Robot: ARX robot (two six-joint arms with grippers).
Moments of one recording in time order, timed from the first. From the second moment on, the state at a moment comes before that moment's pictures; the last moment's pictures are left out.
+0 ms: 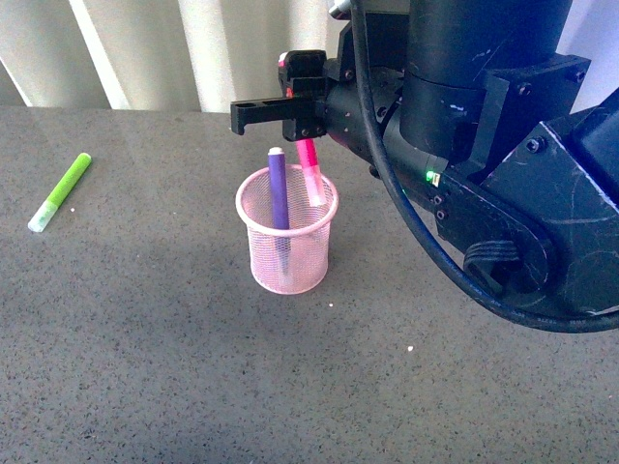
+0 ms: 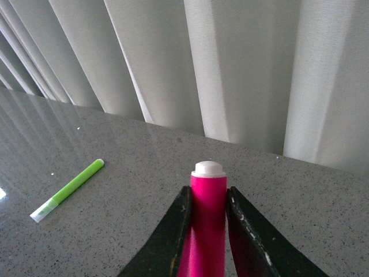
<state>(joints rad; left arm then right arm) 0.00 0.00 0.01 0.00 0.00 0.00 0.51 2.22 0.98 1.13 -0.09 0.17</state>
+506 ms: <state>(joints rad) 0.00 0.00 0.01 0.00 0.00 0.00 0.46 2.20 0.94 1.14 -0.10 0.17</state>
